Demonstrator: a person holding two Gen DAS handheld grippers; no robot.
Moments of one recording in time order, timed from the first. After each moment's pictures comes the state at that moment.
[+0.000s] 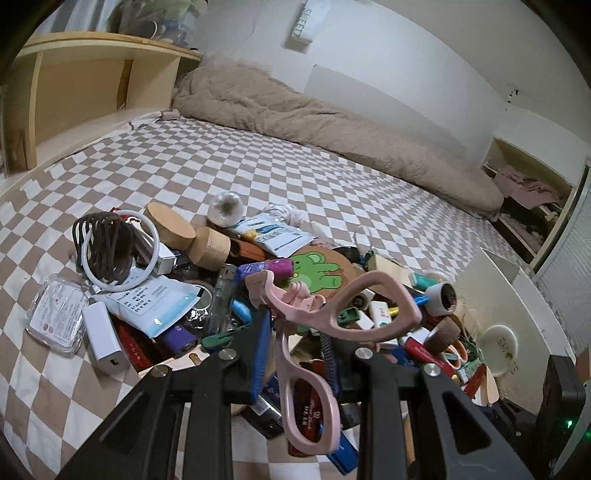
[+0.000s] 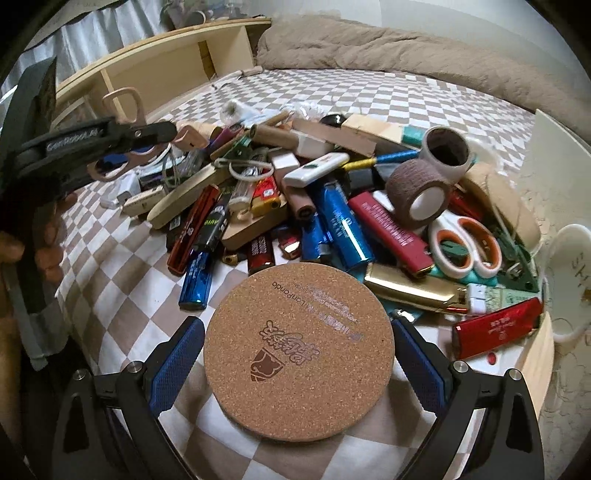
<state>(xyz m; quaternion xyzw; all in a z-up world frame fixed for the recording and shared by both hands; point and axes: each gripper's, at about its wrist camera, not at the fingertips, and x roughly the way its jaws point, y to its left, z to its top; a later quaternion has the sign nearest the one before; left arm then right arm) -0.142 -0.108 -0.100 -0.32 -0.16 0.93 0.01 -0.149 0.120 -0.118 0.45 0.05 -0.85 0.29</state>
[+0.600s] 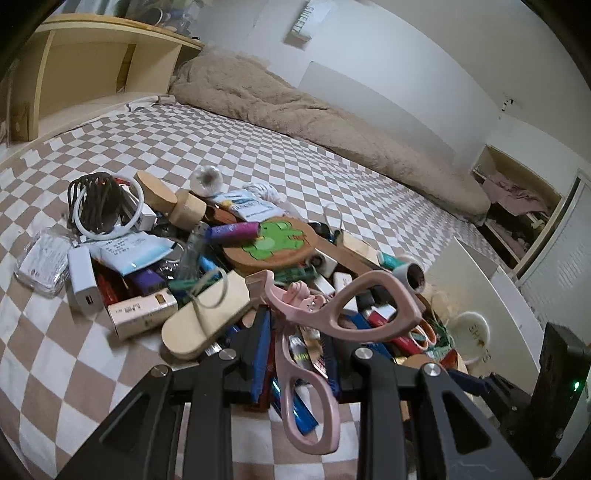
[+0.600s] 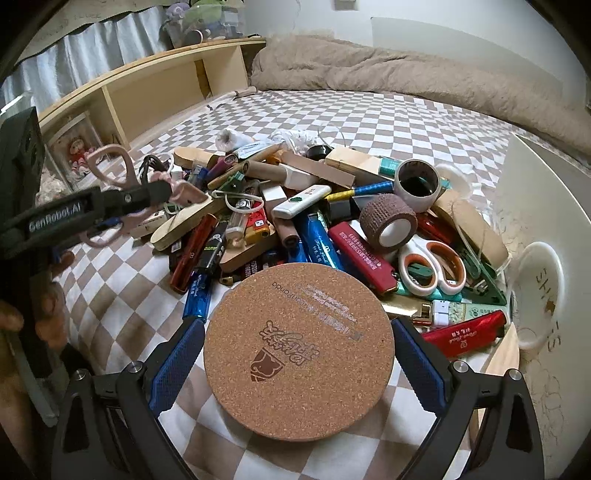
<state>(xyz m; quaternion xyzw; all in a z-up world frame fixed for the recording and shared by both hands) -0.108 -0.077 -0.106 -0.33 -0.18 0.93 0.02 -0.145 0.123 -0.097 0.42 0.05 -0.86 0.28</state>
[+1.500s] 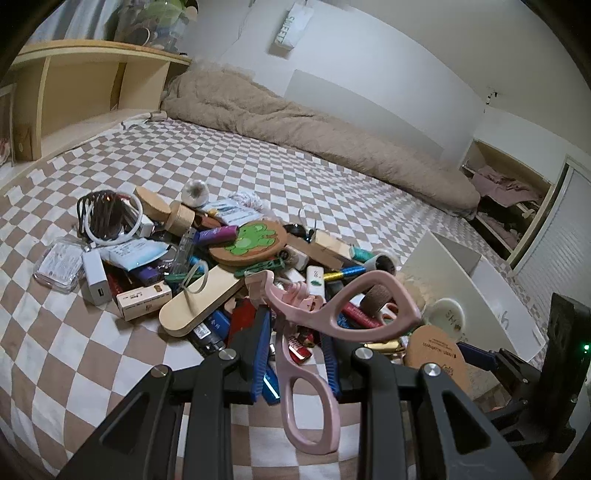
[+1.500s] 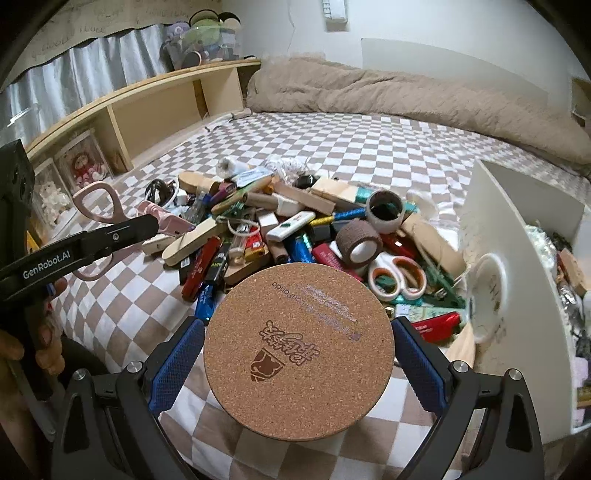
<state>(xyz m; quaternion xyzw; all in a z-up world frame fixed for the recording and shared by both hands) -0.075 -0.052 -0.077 -0.31 -0.17 0.93 0.03 -0.123 0.147 -0.060 0.38 0.04 -0.88 0.26</state>
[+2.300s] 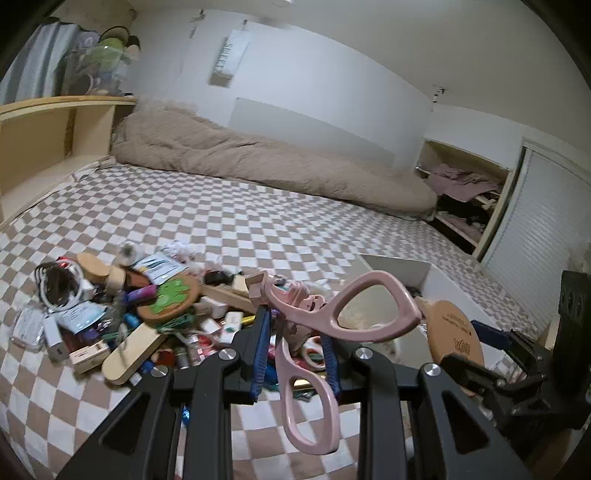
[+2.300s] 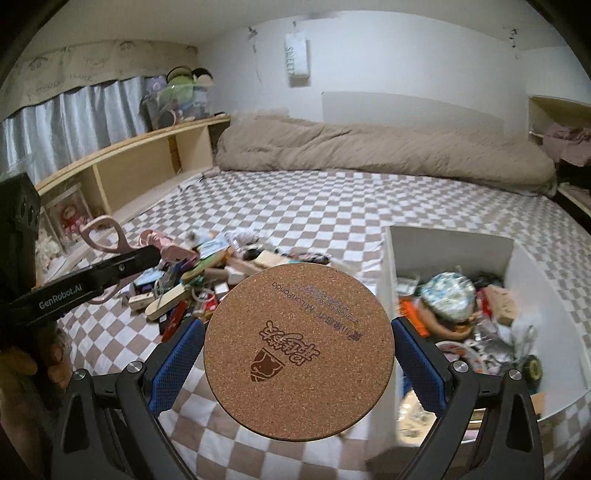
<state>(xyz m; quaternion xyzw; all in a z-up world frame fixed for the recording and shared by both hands) -0.083 0.020 -0.017 -0.26 -0.13 0.95 0.10 -0.108 0.228 0.014 0.30 0.02 -0.93 0.22</state>
